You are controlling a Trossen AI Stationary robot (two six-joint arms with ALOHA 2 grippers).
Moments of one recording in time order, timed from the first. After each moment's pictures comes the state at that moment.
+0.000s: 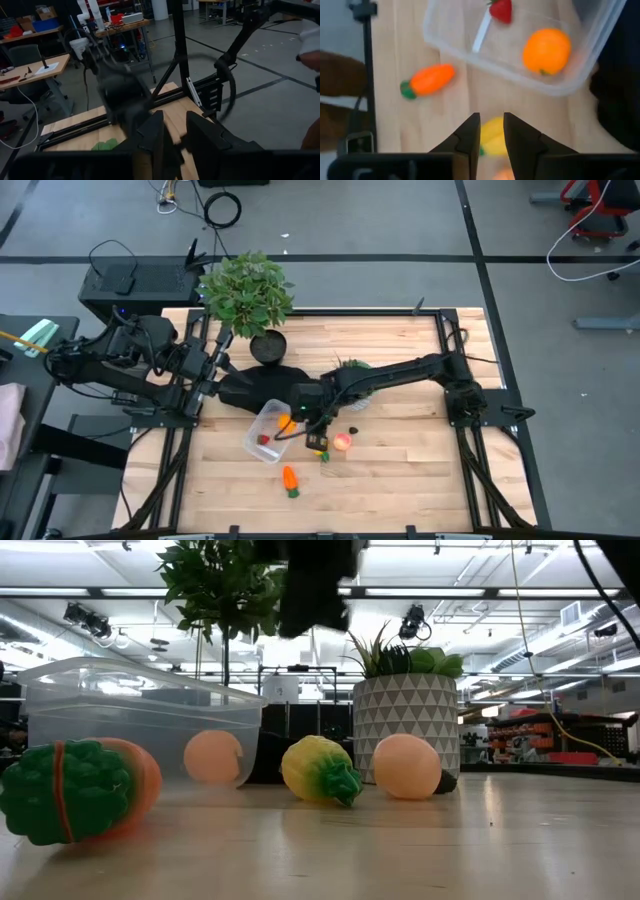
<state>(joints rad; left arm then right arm) -0.11 0.92 1.29 -0.51 0.18 0.20 0.14 2.09 1.94 -0.97 -0.20 0.31</state>
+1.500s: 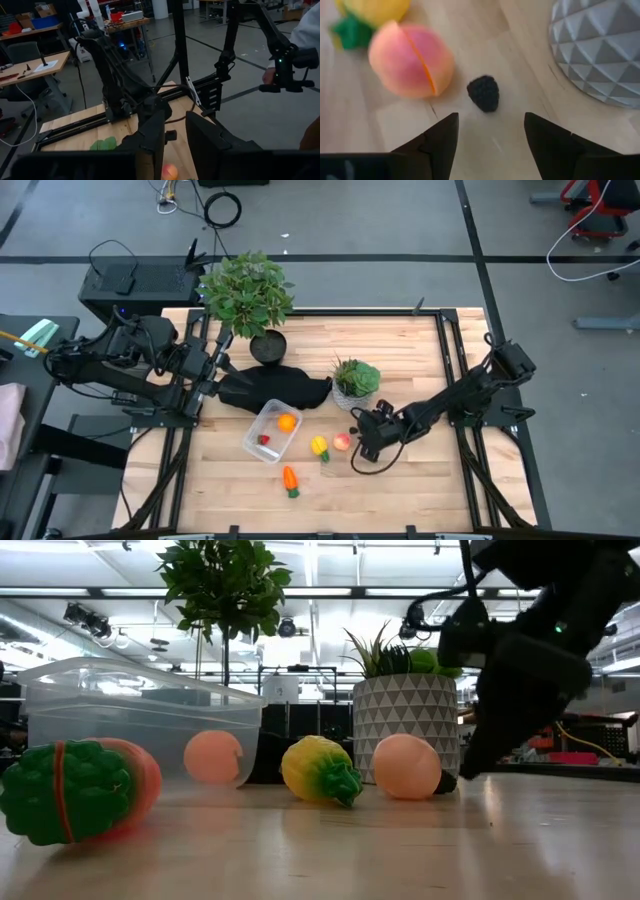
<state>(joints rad) -0.11 0.92 1.29 -0.51 0.18 0.19 0.40 1.65 0.76 -0.23 0.36 0.74</state>
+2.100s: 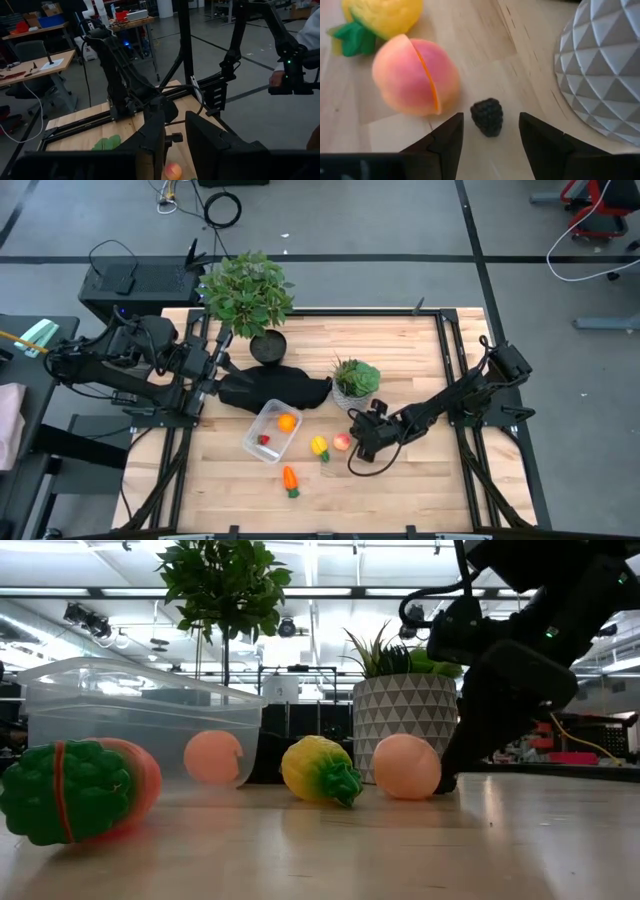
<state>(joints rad) -0.11 0.92 1.28 -0.51 0.15 0.19 0.40 1.69 0.76 -0.13 0.43 0.62</state>
